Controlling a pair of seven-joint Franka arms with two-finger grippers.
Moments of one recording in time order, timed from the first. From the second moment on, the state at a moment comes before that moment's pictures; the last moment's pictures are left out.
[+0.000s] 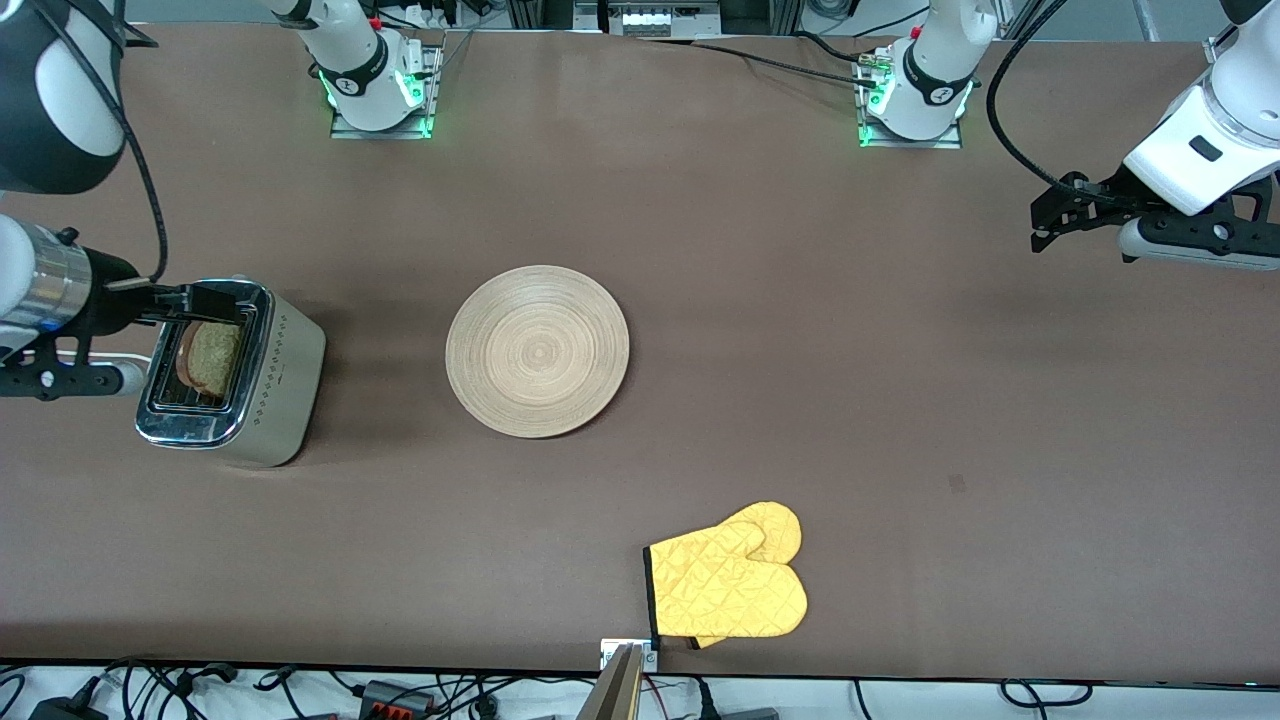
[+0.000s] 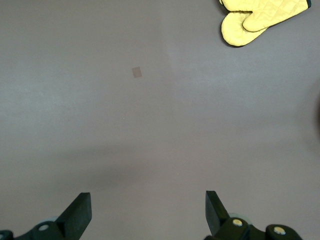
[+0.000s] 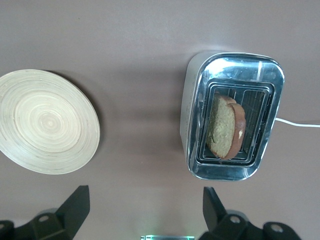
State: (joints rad) left arm -0.02 -0.05 -0.08 -1.68 0.00 1.65 0.01; right arm 0.17 0.43 -0.14 -1.09 0.07 1.32 0.04
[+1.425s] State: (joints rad) left arm -0.02 -0.05 -0.09 -1.68 0.00 1.65 0.01; right arm 0.11 0.16 -0.14 -1.55 0.07 1.61 0.02
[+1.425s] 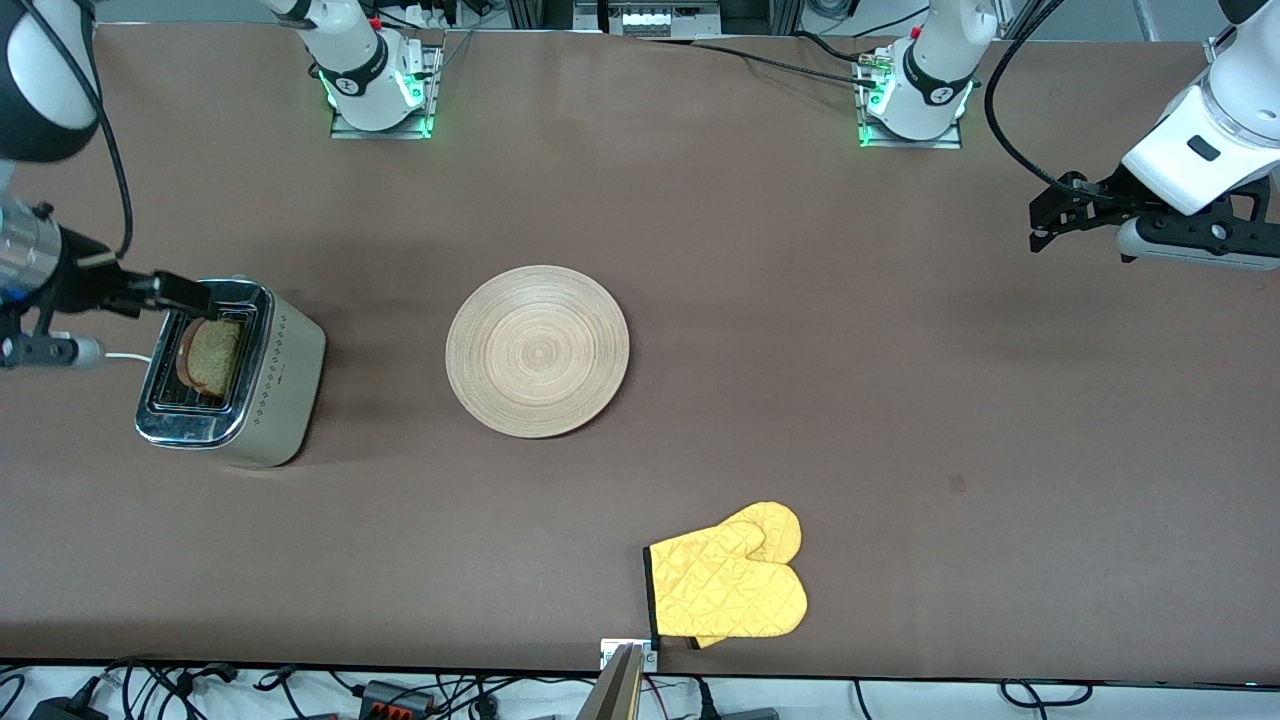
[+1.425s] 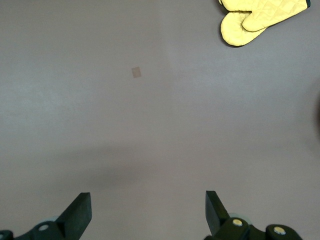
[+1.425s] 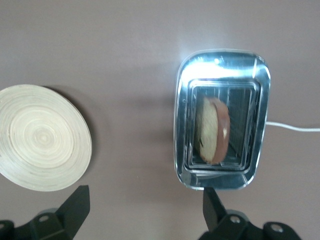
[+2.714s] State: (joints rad) left arm -0.02 -0.05 -0.09 -1.68 0.00 1.65 0.01; right arm -0.03 0.03 0.00 -1.69 0.06 1.72 0.01
